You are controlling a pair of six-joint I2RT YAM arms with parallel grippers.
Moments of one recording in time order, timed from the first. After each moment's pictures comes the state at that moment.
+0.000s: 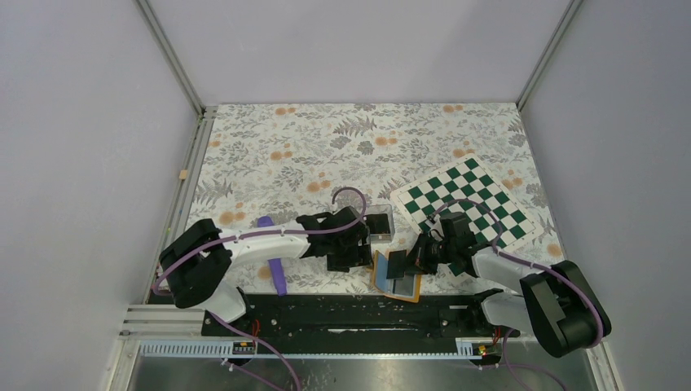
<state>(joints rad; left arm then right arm) -1.02 1.53 0.87 -0.42 0.08 -1.07 0.37 1.20 0.25 -0.02 -0.67 0.87</state>
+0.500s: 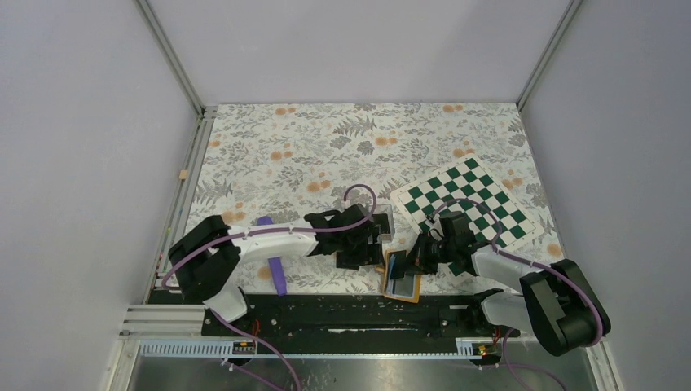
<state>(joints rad) -1.04 1.61 0.93 -0.36 0.13 -1.03 0.37 1.21 0.26 -0.04 -0.67 0.85</state>
